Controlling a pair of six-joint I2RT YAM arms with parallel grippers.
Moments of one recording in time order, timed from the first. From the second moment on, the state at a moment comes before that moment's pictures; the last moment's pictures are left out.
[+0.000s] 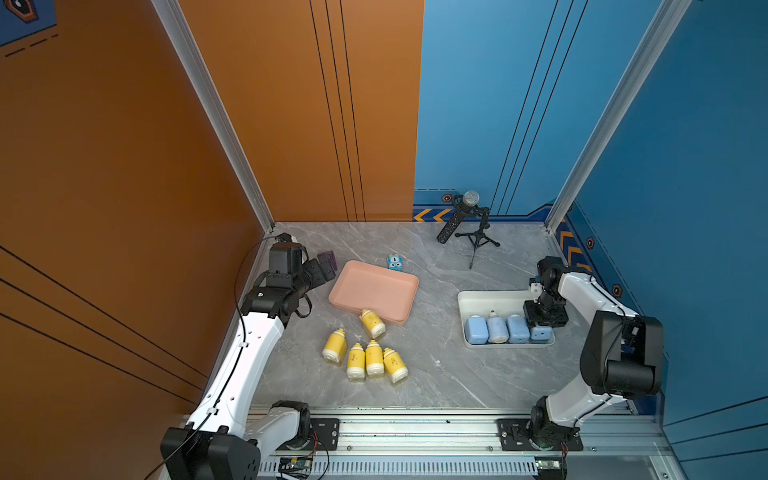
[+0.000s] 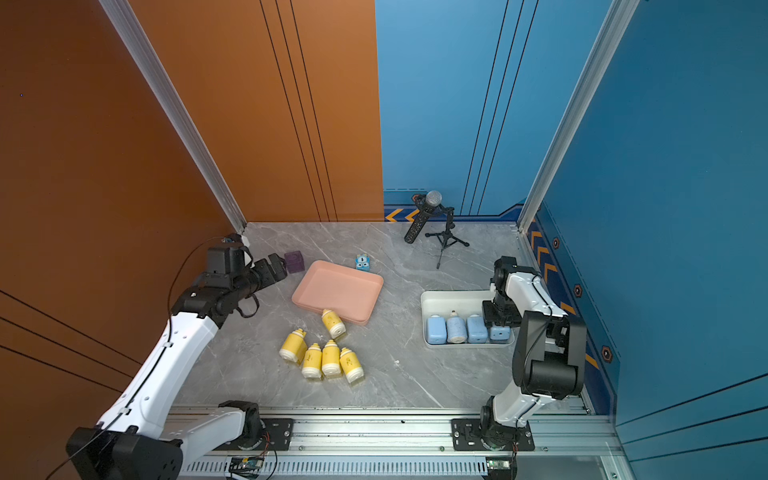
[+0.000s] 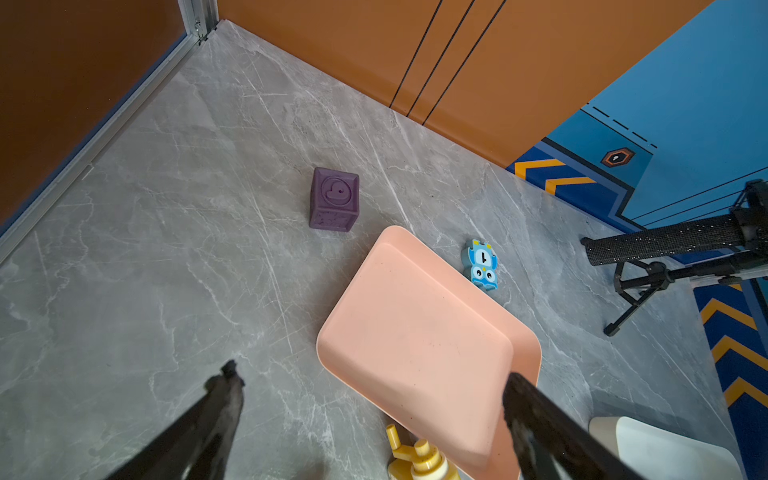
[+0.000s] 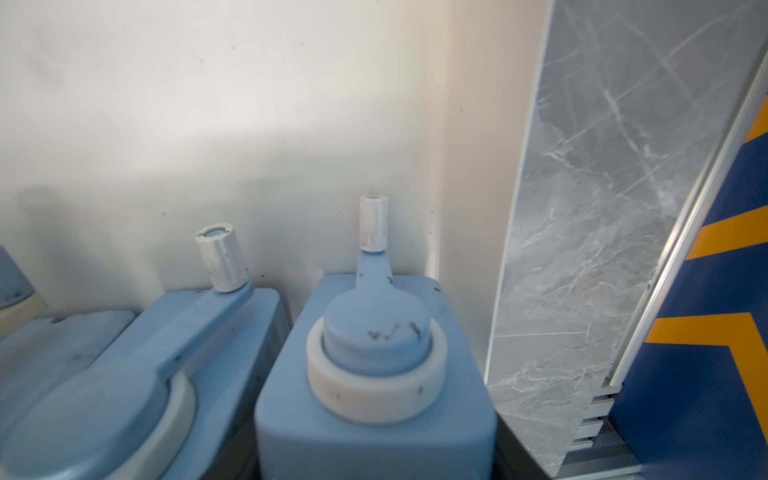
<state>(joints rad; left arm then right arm) -0.08 1.11 1.08 -0.61 -0.05 -0.50 -0.16 1.63 1.12 -1.03 0.11 -0.11</state>
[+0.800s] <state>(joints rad) -0.08 1.11 1.08 -0.60 -0.05 -0.50 -0.16 1.63 1.12 -1.01 0.09 -0.11</state>
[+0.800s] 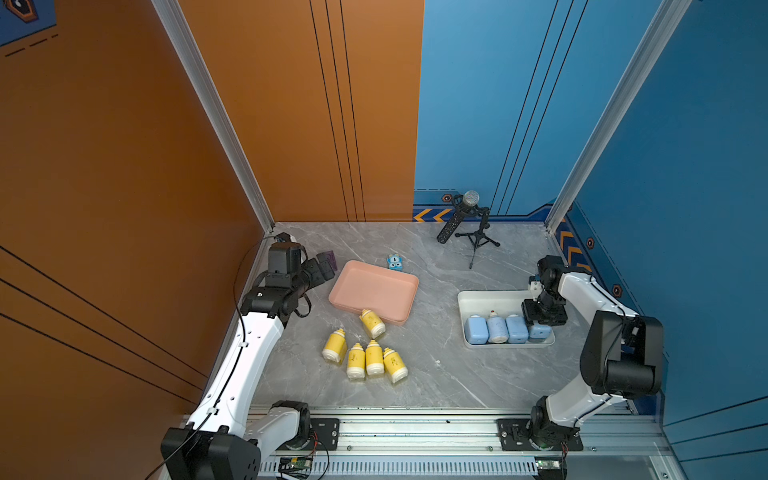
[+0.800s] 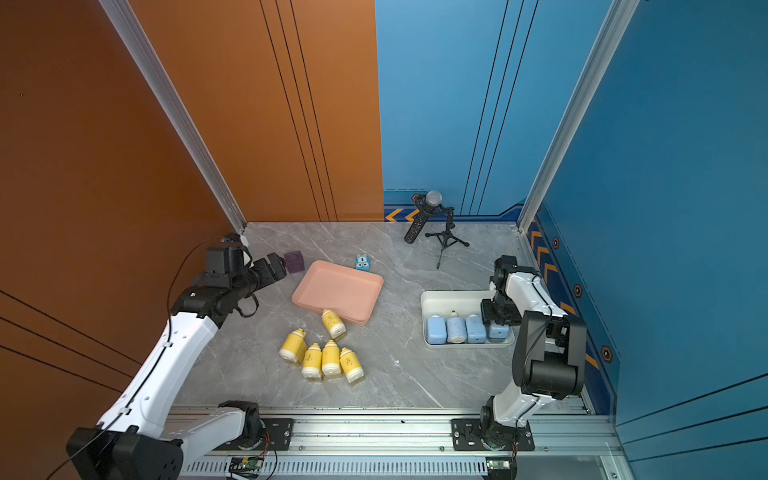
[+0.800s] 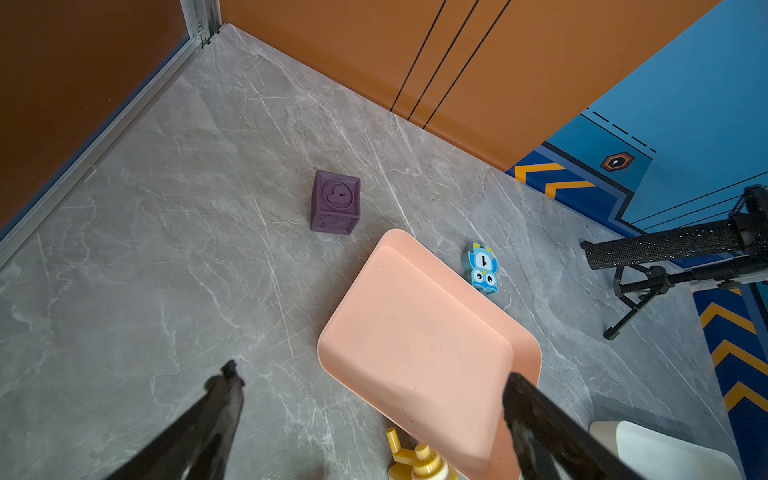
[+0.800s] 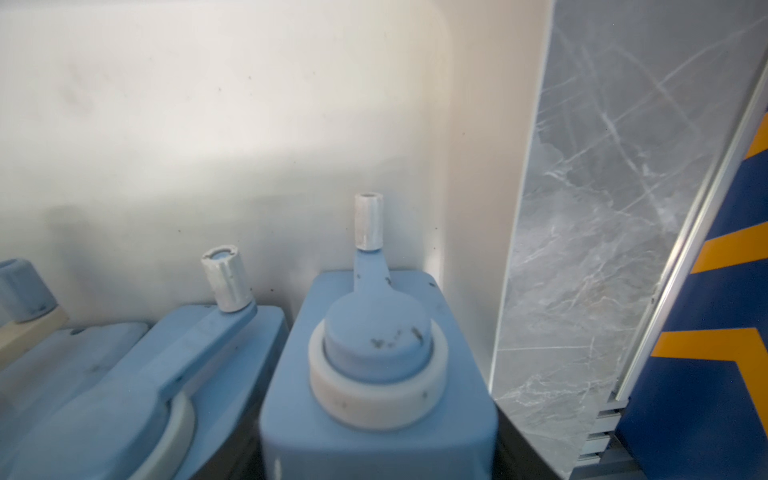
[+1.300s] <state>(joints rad) -0.08 1.11 1.08 -0.60 -0.04 -0.50 -0.16 1.63 1.13 -1.02 0.10 -0.11</state>
